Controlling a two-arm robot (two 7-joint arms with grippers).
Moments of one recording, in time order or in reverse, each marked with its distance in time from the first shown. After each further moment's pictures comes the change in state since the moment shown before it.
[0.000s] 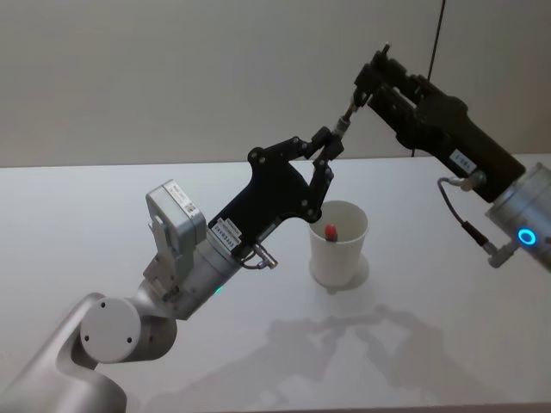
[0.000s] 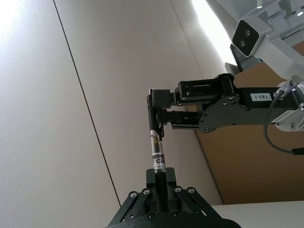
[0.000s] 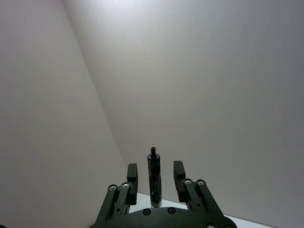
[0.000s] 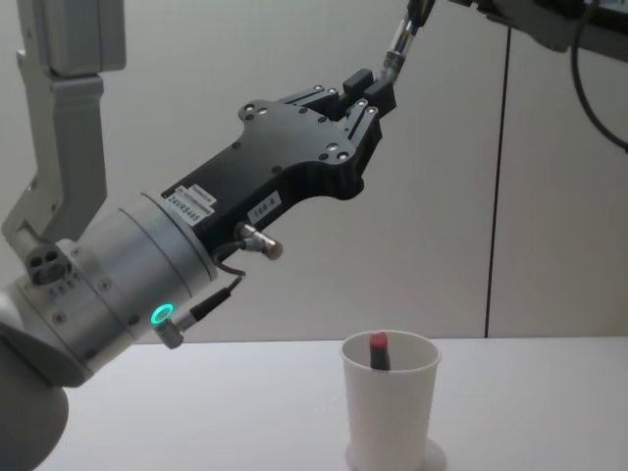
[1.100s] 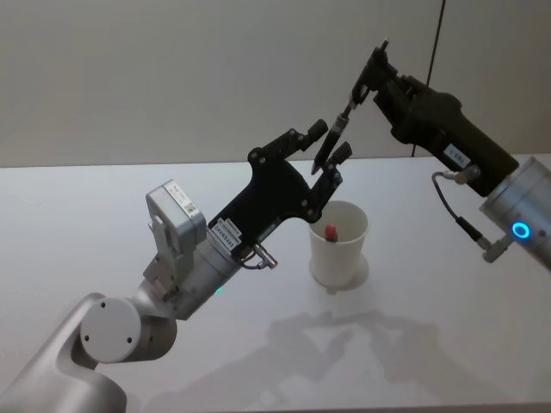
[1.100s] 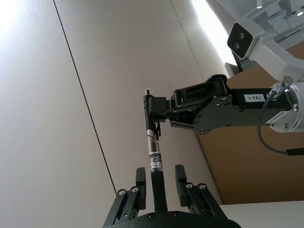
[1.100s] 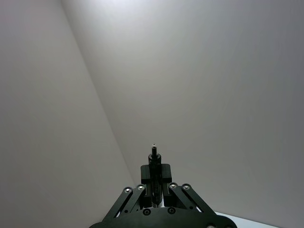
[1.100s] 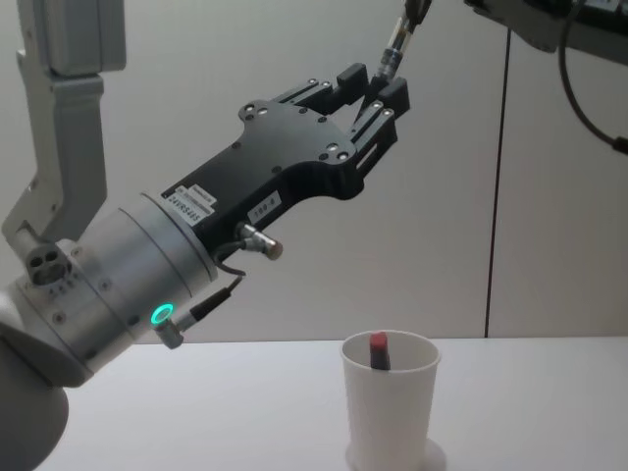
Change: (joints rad) left arm 0.000 0.000 0.000 0.000 0.000 0.000 0.000; right arm 0.025 0.008 -0.020 0.019 0.030 0.003 -0.018
